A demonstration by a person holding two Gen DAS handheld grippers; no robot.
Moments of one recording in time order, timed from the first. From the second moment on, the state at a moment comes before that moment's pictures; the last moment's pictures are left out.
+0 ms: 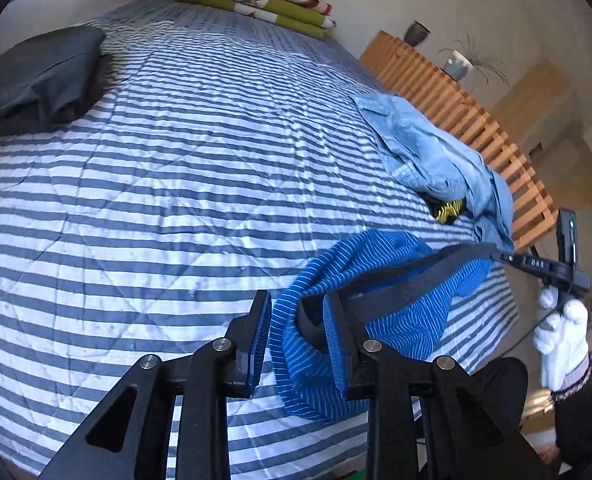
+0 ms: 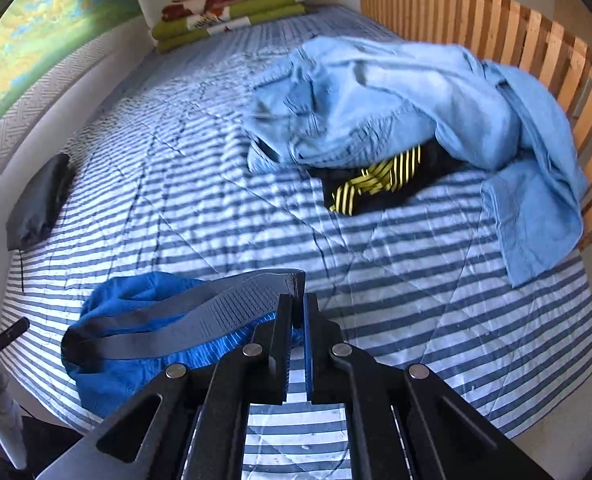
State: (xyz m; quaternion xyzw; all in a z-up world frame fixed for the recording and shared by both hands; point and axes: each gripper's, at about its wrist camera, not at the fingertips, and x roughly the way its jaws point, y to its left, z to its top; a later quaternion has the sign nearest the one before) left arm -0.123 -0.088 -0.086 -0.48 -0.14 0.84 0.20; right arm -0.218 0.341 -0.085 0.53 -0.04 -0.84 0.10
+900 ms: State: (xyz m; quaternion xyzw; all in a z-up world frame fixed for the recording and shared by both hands) left arm -0.146 -0.013 -0.125 -0.50 0.00 0.84 0.19; right arm -0.215 0.346 -0.091 0.54 -0.05 -0.84 0.10
